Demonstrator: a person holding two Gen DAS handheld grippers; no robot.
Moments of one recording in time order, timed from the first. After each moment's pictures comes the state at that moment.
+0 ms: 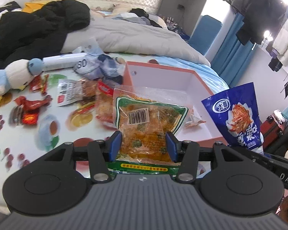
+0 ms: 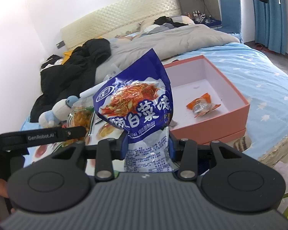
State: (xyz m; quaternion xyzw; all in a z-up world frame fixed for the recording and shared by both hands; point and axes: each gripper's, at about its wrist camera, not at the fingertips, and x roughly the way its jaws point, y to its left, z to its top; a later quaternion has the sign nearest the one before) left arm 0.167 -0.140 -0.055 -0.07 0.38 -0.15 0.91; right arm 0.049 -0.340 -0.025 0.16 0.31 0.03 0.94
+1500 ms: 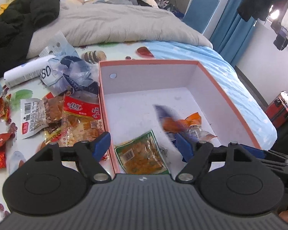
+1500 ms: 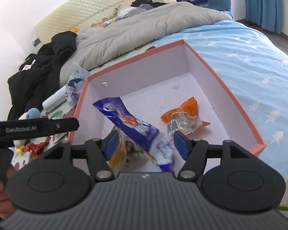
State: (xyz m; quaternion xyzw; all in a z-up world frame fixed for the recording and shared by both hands) left arm 0.333 -0.220 -0.099 -0.01 0.43 -0.17 0.89; right arm 0.196 -0.413 -0.086 0.19 0.37 0.00 0.91
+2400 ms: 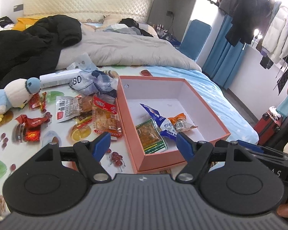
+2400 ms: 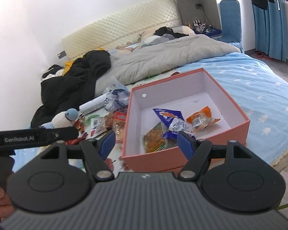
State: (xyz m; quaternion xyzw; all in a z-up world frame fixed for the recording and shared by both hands) left arm 0.143 -0.129 -0.019 -0.04 0.35 -0.17 0.92; right arm 0.056 -0.346 -0.015 0.16 0.28 0.03 0.95
